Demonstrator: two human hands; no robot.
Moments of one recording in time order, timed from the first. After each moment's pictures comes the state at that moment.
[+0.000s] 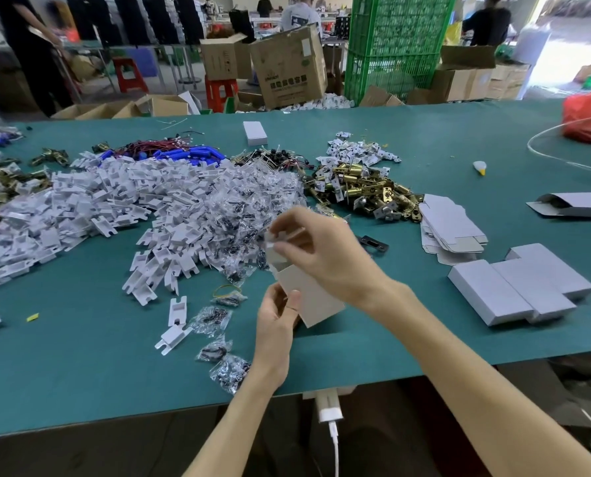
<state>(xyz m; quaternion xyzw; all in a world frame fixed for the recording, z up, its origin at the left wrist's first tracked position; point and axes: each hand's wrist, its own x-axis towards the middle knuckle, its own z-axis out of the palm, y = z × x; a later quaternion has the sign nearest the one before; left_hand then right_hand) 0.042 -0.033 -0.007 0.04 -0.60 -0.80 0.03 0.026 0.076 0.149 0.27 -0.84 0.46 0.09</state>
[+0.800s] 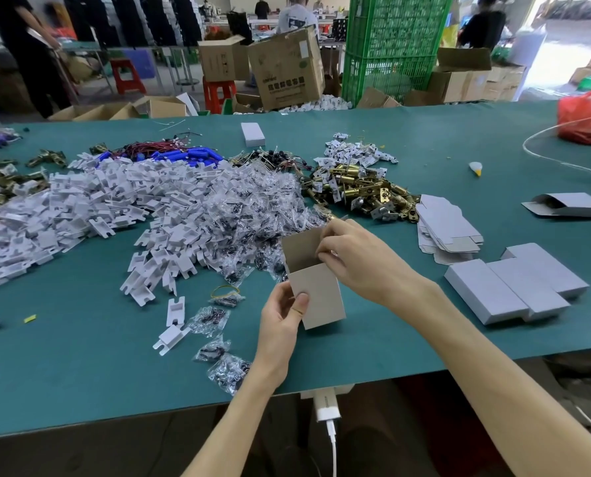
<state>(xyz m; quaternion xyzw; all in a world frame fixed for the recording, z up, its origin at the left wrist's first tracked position) 0.045 -0.032 -0.003 0.00 -0.64 -0.77 0.03 0.012 0.127 0.131 0.25 -0.96 0.13 0.09</state>
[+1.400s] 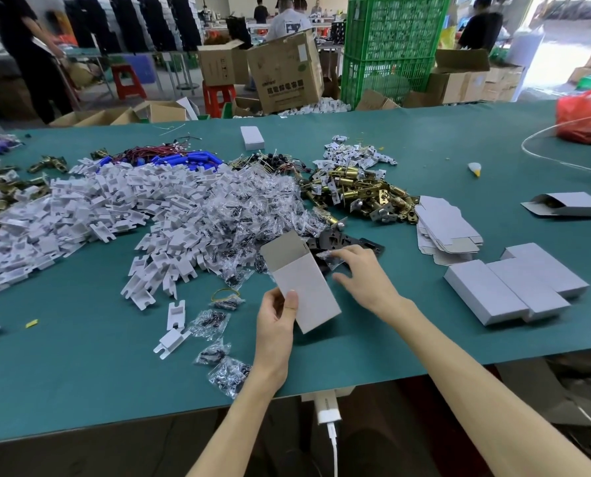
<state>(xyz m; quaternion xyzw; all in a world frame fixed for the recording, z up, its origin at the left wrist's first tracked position) 0.042 -0.030 -0.010 0.06 -0.61 -0.78 0.05 -0.030 0.151 0.034 0.07 -0.96 0.26 0.04</state>
